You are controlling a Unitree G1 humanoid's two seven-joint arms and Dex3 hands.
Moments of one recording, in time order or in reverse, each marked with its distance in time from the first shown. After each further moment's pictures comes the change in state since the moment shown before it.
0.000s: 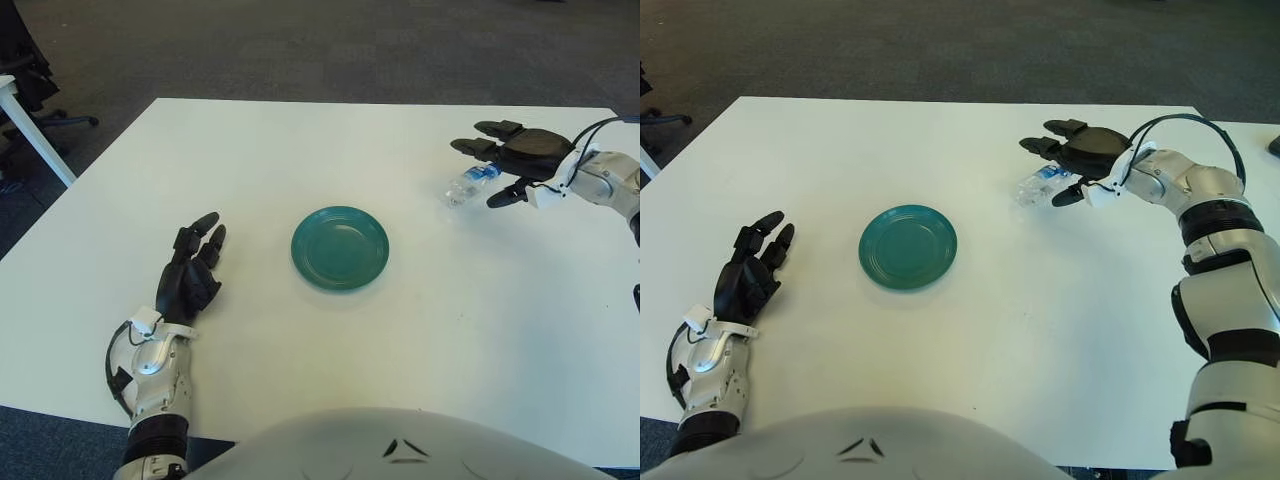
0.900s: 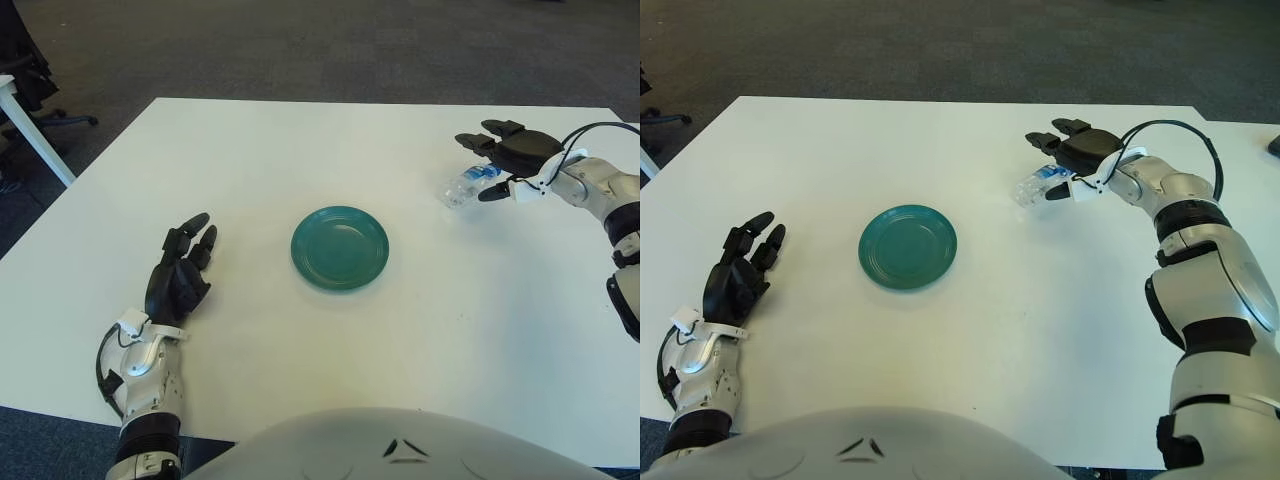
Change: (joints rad) left arm -0.013 0.028 0.043 0.034 -0.031 -0.002 -0.055; right arm -0.041 0.103 0.048 0.135 -0.011 0.150 -0.103
